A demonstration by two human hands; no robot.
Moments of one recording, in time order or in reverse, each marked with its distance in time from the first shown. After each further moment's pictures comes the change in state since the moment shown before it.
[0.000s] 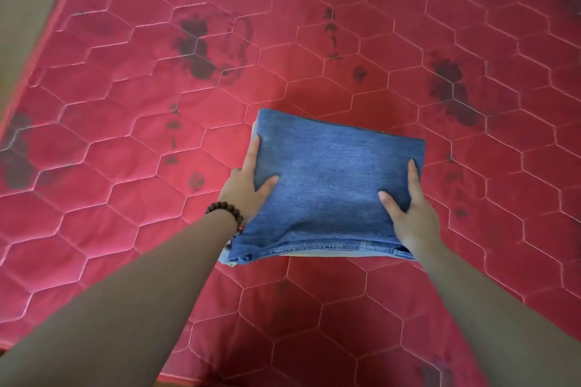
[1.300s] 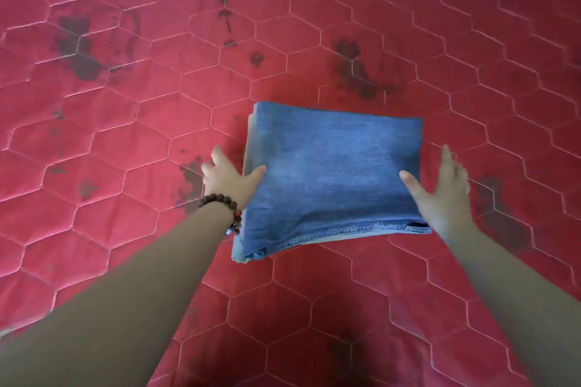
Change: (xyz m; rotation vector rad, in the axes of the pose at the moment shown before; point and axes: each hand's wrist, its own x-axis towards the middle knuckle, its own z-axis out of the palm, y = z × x) left_hand -0.011 0.153 0.113 -0.031 0.073 -0.313; right_hand 0.029 0.133 -0.161 -0.092 0.176 0.093
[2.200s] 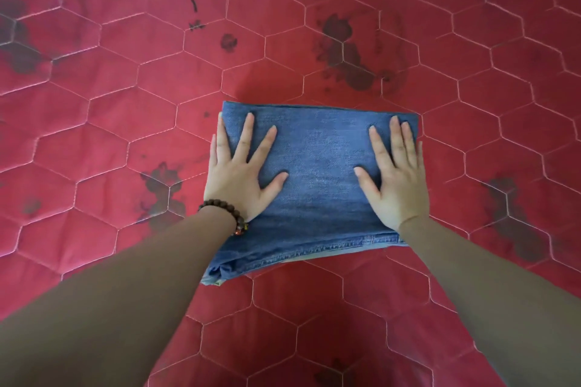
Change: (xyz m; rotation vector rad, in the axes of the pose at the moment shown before) left_hand 0.052 -0.004 0.072 0.689 0.180 0.763; right_hand 0.050 0.006 0.071 -0.369 0.067 -0.533
